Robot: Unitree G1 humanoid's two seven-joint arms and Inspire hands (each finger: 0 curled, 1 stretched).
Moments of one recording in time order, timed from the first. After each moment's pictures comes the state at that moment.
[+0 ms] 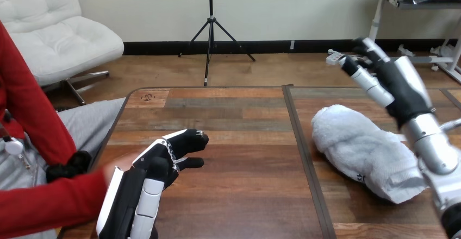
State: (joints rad) left arm 0.44 0.11 -0.14 -0.15 -0.13 -0.54 -0.15; right arm -0.66 -0.48 -0.02 1.07 -0.21 -0.48 0.03
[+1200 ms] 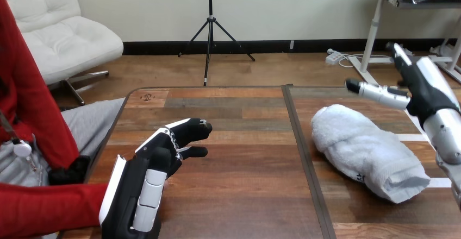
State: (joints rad) left arm 0.40 0.11 -0.14 -0.15 -0.13 -0.54 -0.16; right arm -0.76 -0.55 0.07 1.26 -0.35 -0.38 -0.04
